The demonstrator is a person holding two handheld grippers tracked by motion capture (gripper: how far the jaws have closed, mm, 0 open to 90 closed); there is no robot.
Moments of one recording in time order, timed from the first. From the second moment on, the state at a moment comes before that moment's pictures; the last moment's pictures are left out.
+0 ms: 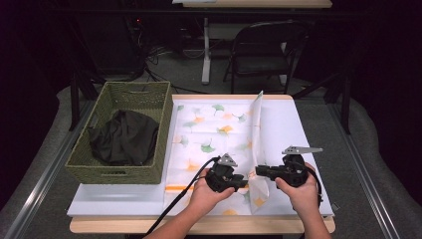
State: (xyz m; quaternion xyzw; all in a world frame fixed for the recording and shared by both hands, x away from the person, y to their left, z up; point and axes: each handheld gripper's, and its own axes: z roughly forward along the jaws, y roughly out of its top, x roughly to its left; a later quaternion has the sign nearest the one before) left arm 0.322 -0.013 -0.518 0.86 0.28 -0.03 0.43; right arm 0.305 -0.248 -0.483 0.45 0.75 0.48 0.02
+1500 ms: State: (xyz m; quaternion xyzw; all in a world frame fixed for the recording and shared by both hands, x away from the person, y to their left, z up) left arm 0.318 -0.016 -0.501 0.85 0.26 -0.04 0.45; right arm 0.302 -0.243 -0.484 0.44 0.75 0.49 0.02
